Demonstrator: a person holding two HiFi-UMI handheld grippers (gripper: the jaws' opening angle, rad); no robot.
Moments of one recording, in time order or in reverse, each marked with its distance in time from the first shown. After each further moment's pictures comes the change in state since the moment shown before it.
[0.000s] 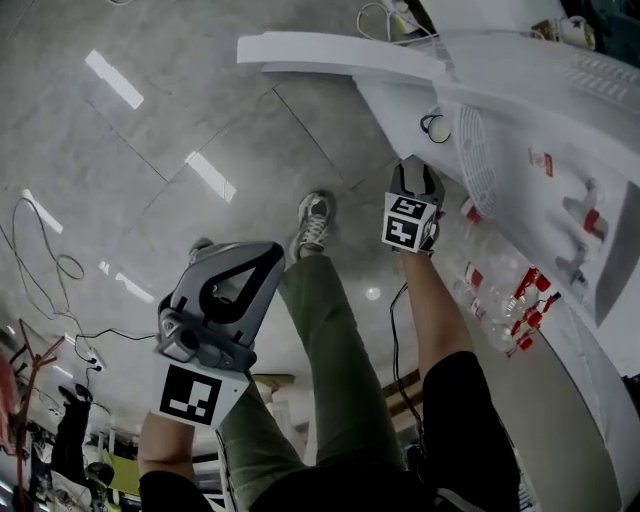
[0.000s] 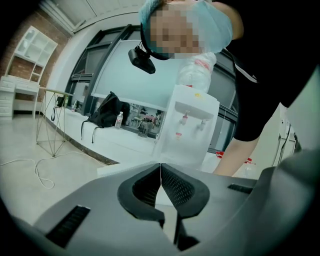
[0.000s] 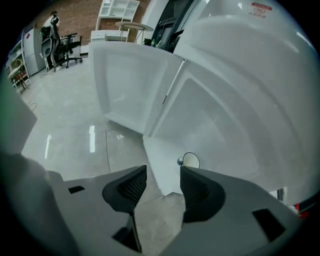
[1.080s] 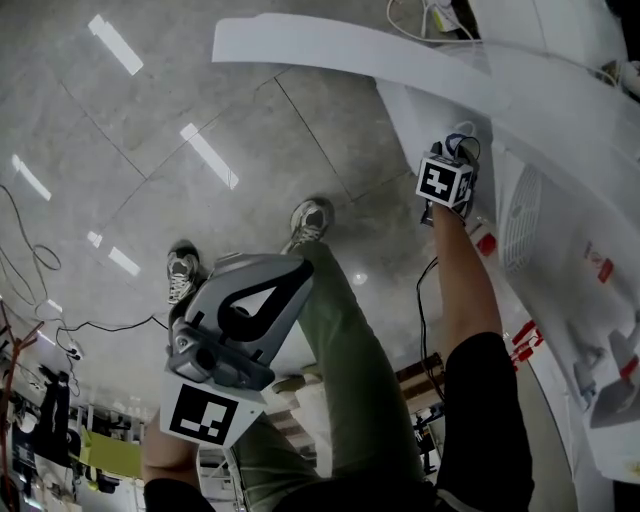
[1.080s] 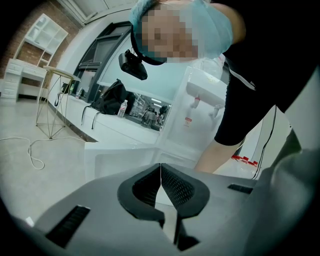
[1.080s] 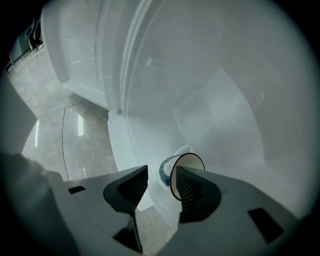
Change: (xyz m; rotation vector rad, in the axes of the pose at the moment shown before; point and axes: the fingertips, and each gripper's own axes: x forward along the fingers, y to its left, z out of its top) left arm 0.092 0.024 -0.078 -0.097 -0.002 0.010; right arm 0.181 -0.055 -0.009 -0.058 0.230 -0.095
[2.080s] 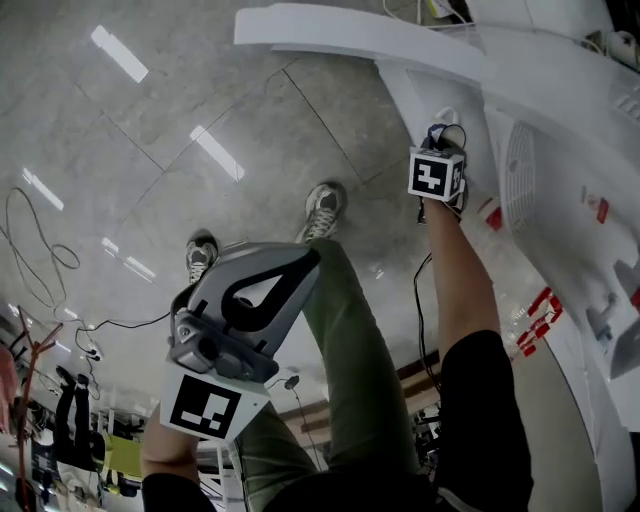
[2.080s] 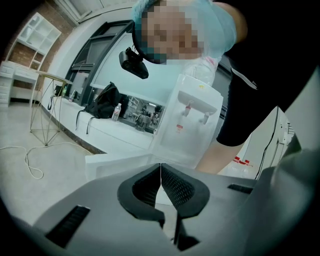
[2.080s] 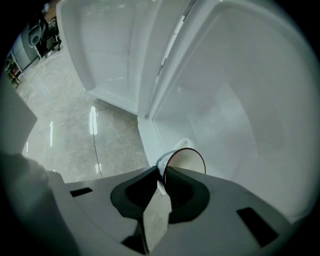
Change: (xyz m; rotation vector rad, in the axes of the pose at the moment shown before) left arm -0.040 -0.016 0.034 0.040 0.015 -0.060; right arm -0.075 0.044 -0.008 -0.027 0.028 0.121
